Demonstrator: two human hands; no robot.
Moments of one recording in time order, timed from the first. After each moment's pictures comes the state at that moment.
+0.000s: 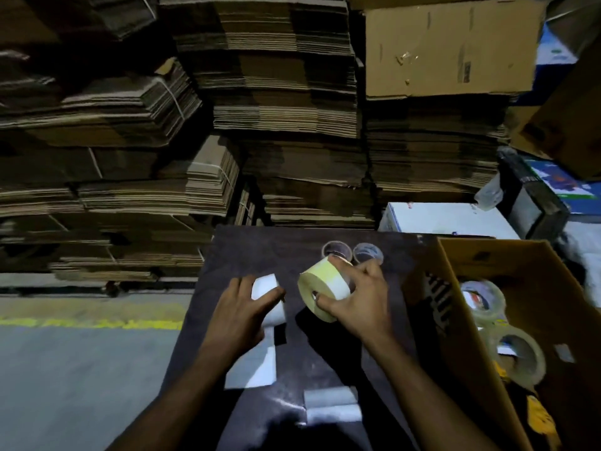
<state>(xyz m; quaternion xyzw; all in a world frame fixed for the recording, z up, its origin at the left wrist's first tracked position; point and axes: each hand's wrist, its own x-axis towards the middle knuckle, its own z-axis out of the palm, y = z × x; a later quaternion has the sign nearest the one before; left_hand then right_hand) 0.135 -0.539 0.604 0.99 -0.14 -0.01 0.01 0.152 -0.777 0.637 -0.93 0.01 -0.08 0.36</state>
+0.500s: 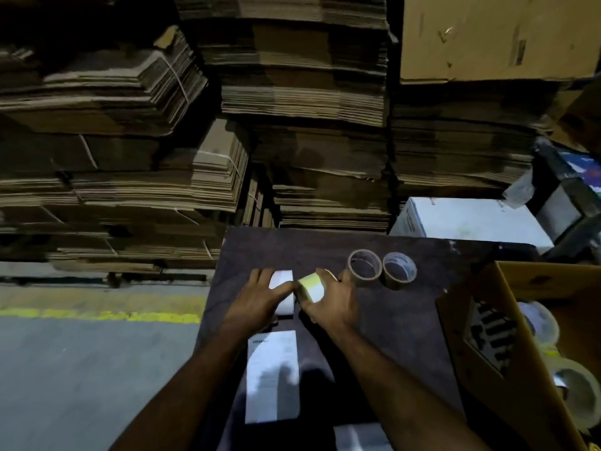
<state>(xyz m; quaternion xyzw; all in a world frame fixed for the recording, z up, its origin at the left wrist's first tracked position) 0.242 -0.493 0.540 0.98 -0.19 -0.08 0.06 0.245 -0.674 0.531 -0.97 0.09 0.00 0.22</state>
